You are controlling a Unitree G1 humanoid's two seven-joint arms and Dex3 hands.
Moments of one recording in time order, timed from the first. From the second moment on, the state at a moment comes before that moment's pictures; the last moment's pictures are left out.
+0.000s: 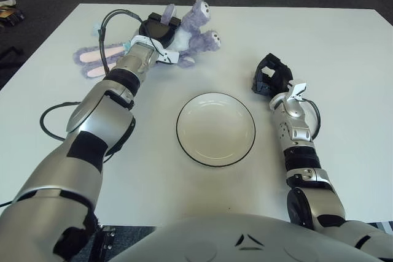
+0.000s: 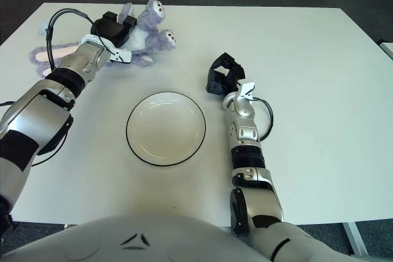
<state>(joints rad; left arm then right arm) -1.11 0.34 -0.63 1.22 0.95 -0.14 0.24 -0.38 -0.01 -0.13 0.40 0.11 -0.08 0.04</state>
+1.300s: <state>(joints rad) -1.14 0.28 -0.63 1.33 0.85 -0.07 0.20 -0.35 -0.01 -0.10 0.36 0.11 -0.08 0.12</state>
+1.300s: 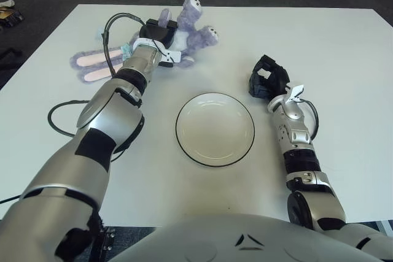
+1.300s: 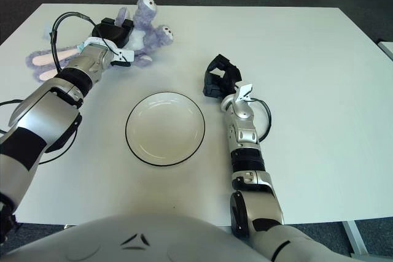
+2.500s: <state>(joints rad) -1.12 0.27 -0.56 1.31 0.74 -0.07 0.18 -0.34 -0.02 -0.09 0.35 0.13 -0.07 0.15</state>
